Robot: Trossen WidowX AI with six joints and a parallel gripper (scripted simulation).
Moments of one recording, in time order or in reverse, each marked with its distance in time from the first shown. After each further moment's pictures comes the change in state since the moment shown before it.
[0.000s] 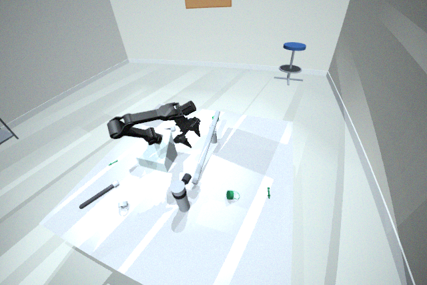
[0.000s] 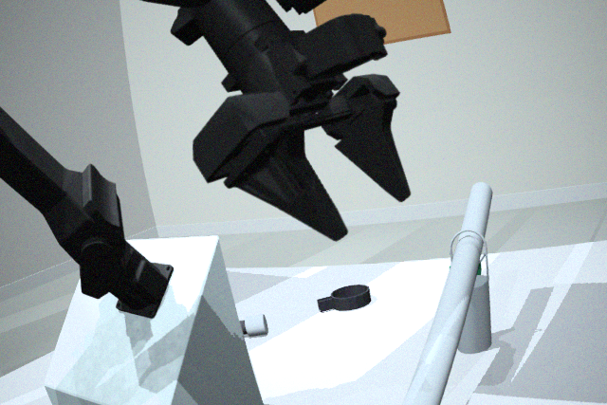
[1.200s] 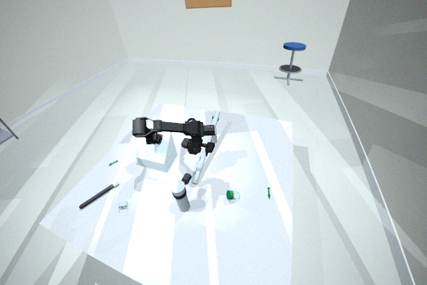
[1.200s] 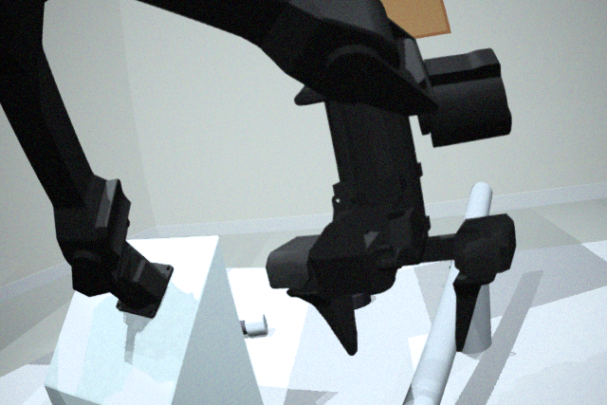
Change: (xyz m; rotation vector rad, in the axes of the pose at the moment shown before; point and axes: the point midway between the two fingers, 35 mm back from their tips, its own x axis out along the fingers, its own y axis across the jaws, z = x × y) arm 0.108 0.011 -0.041 1.371 0.391 -0.367
